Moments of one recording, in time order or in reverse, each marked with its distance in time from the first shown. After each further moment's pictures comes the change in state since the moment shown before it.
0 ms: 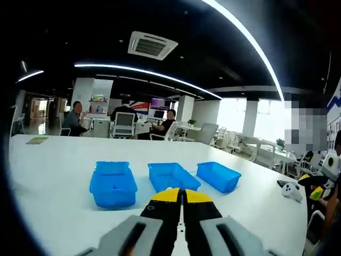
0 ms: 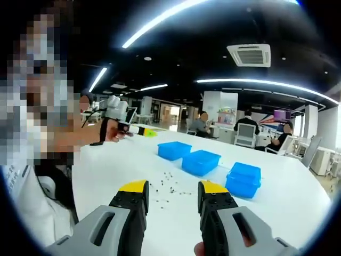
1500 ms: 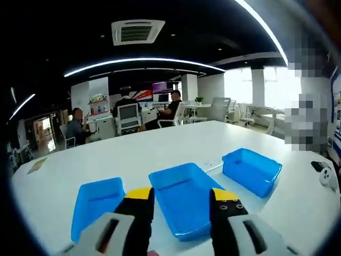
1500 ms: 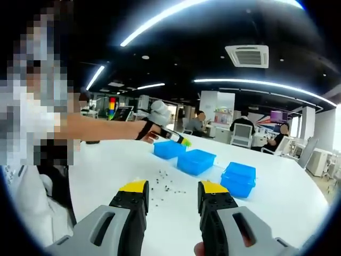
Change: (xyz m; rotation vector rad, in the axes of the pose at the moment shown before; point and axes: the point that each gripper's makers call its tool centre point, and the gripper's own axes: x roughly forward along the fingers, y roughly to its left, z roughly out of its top) left arm 0.136 0.036 0.010 0.177 0.159 0.110; right arm -0.005 -0.007 0.000 -0.011 0.008 -0.027
